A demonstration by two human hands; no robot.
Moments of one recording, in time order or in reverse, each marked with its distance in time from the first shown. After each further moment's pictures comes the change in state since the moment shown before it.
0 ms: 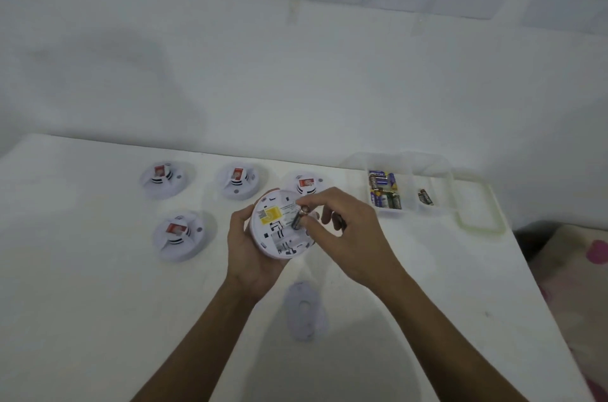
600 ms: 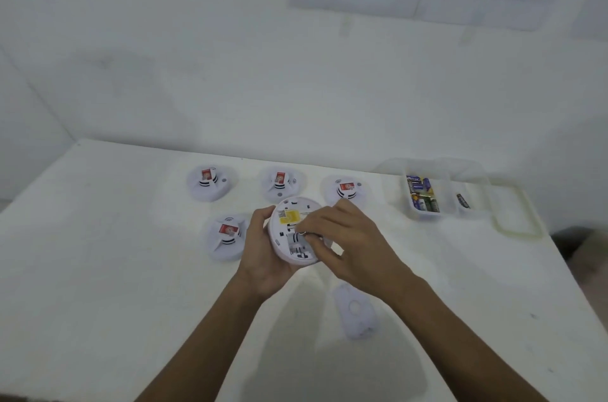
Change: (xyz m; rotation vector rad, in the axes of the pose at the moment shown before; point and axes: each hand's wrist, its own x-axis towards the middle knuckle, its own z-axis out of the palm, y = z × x) left_hand -0.031 0.068 -0.032 0.106 -0.016 -0.135; right_hand 0.008 -0.027 0.072 -0.401 -0.108 -0.413
